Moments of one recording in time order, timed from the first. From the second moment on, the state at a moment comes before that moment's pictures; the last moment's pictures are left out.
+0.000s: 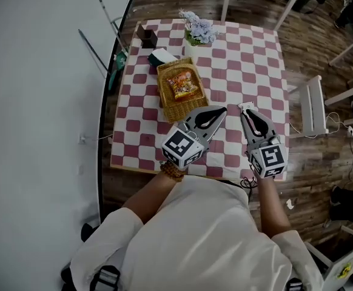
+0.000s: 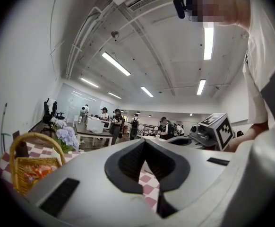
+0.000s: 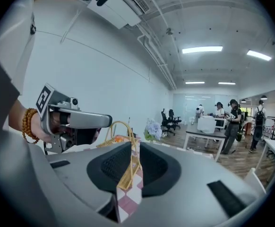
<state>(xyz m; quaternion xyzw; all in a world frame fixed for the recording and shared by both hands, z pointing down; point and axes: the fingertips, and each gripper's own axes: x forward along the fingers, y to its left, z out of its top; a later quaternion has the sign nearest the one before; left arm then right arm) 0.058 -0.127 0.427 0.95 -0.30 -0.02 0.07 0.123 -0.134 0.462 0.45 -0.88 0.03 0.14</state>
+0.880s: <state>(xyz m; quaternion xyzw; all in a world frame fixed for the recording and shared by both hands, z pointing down) 0.143 -0.213 0.666 0.92 -0.27 0.11 0.24 0.206 -0.214 0.753 0.44 -0.78 0.23 0.37</state>
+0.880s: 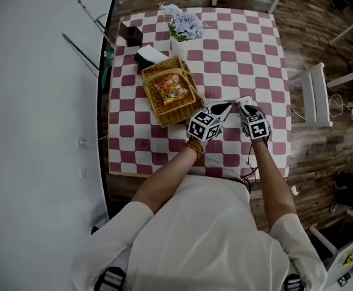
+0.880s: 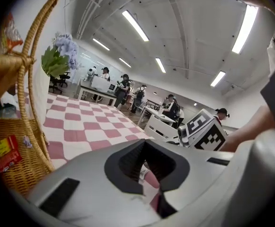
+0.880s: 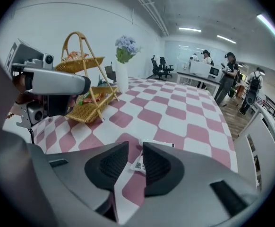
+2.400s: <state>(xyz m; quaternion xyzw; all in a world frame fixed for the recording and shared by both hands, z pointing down) 0.135 -0.204 0.629 0.93 -0.28 0.09 0.23 0.212 -0.216 0.697 0.46 -0.81 0.21 0.30</state>
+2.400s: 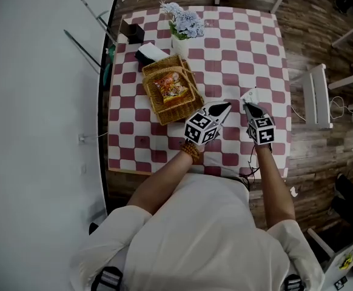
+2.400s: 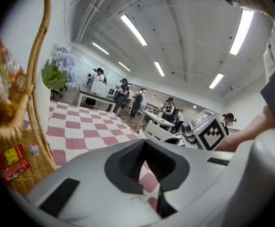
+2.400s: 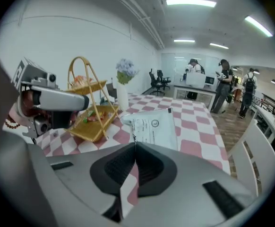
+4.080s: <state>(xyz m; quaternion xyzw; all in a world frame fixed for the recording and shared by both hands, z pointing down) -0.042 -0.064 0.364 0.89 -0.45 -0.04 0.04 0.018 -0.060 0.393 0.31 -0.95 0.06 0.06</state>
